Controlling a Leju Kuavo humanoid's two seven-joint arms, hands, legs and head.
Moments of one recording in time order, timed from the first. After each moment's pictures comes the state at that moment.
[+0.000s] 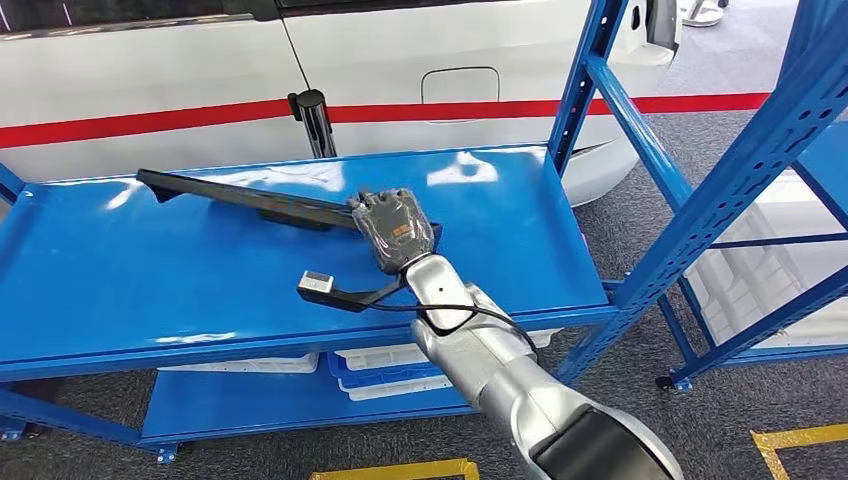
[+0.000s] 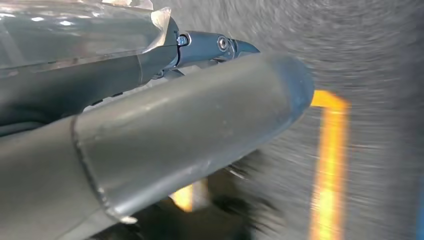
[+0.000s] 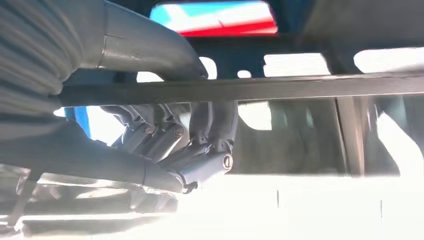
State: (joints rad) left arm -0.09 -0.14 0.45 -0.19 -0.21 0.24 -0.32; right arm -0.77 0.31 0.52 -0.68 1.49 -0.60 0.00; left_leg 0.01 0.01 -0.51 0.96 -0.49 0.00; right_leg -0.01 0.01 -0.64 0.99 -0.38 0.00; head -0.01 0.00
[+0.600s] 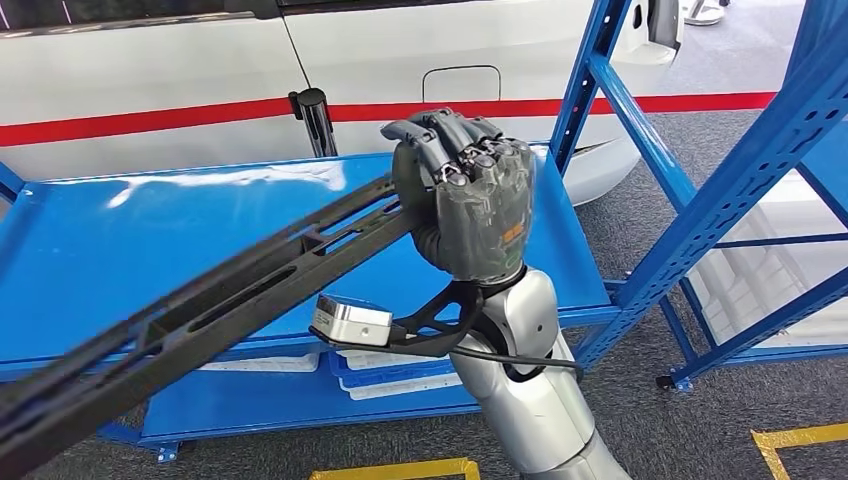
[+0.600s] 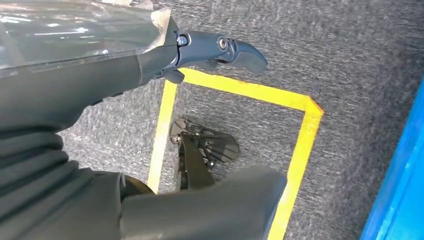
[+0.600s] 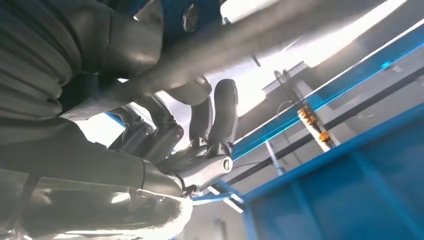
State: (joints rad) left arm -0.09 -0.15 0.65 -0.19 -0.19 0.17 -0.42; right arm -0.49 0.21 0.50 -1.69 1.29 -0.59 -0.16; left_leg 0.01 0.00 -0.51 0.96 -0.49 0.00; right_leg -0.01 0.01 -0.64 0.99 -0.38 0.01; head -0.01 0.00
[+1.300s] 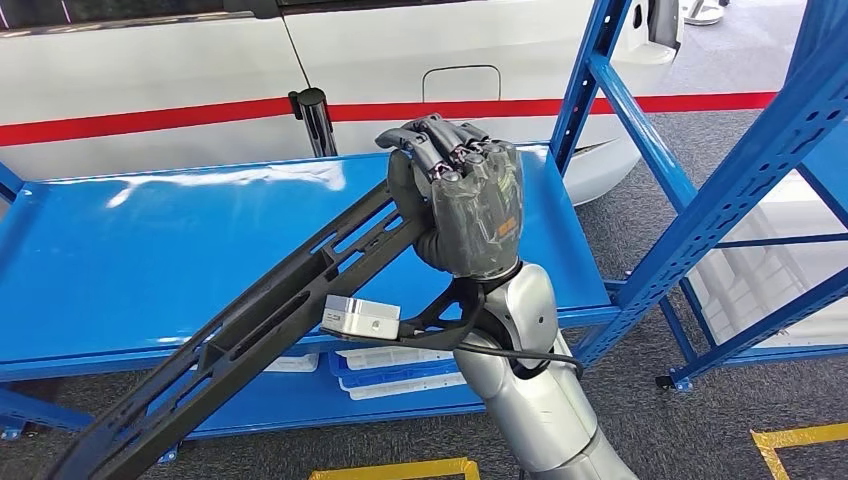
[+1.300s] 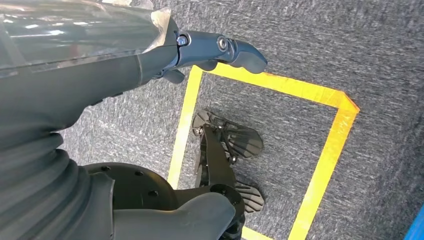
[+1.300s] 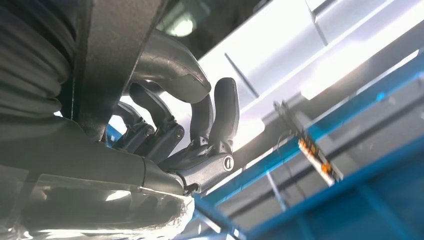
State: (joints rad) left arm -0.09 -0.16 0.68 -0.19 -0.20 0.17 -0.31; right arm -0.50 0.18 0.52 -1.67 1.17 -0.50 -0.17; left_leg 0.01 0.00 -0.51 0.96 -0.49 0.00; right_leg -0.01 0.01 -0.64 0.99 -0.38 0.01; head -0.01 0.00
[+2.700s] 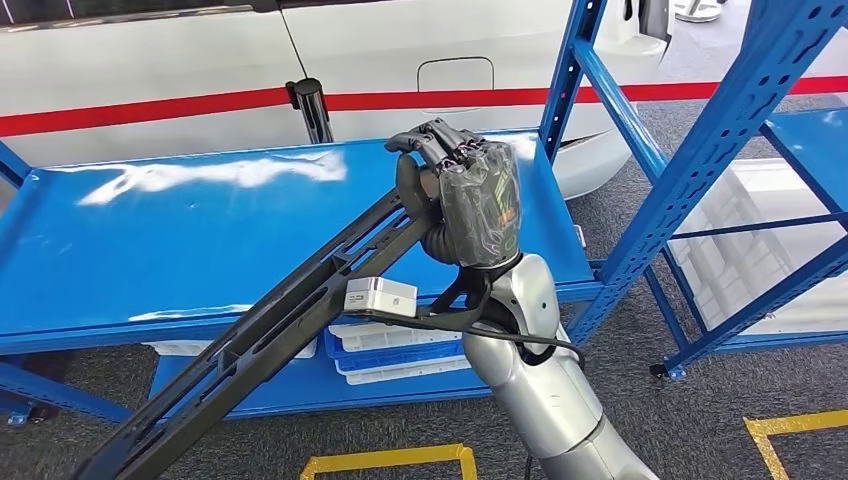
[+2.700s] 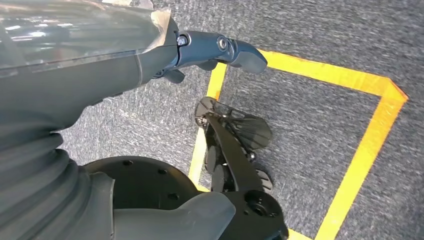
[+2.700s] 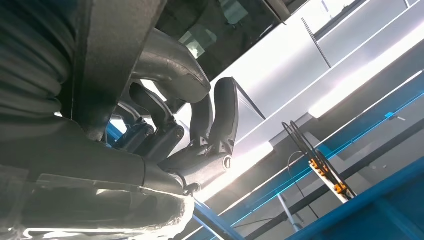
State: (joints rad) left arm -0.09 -0.16 0.70 -0.19 -0.22 0.14 -0.25; right arm -0.52 0.13 0.52 -1.60 1.04 -0.49 -0.18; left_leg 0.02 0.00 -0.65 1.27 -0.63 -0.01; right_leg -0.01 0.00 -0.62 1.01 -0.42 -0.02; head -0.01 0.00
